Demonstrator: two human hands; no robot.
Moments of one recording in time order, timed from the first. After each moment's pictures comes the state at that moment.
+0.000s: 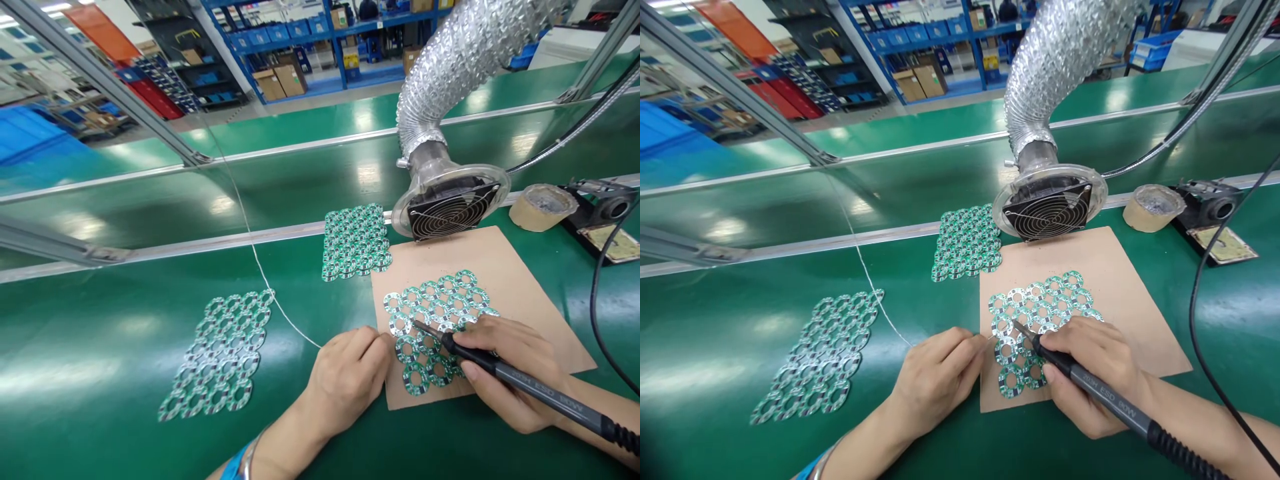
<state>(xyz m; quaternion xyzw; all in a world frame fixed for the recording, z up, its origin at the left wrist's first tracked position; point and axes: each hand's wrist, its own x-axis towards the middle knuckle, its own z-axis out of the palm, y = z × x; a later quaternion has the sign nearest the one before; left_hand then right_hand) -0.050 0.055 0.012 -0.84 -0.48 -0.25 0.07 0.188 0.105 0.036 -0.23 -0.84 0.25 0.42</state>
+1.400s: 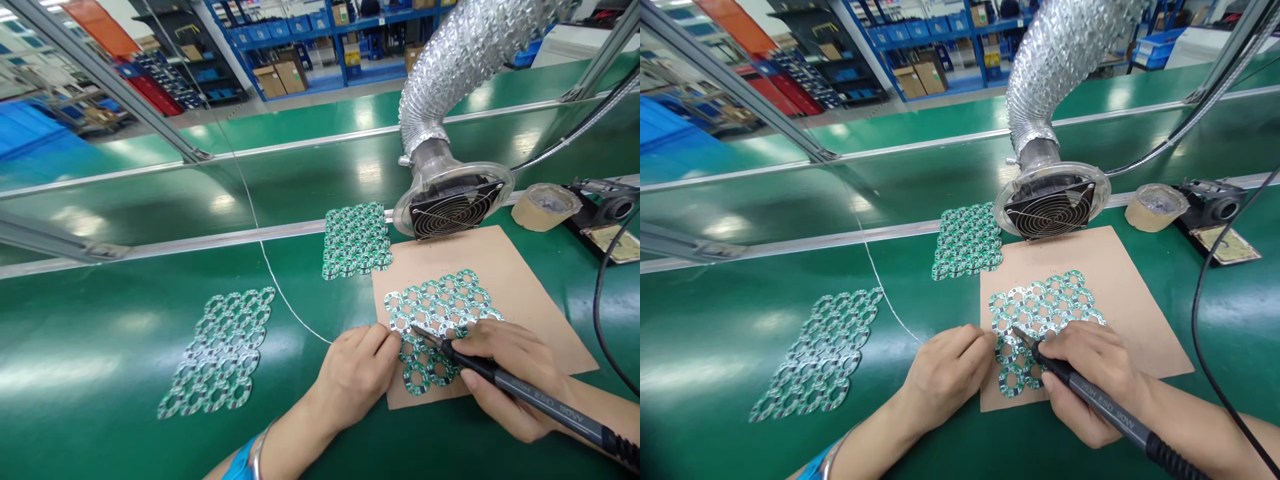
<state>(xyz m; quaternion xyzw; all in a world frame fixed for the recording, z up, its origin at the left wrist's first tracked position) -0.042 0.059 0.010 -0.86 -0.48 -0.19 0.08 0.189 0.103 0.034 -0.23 -0.85 0.25 0.40</state>
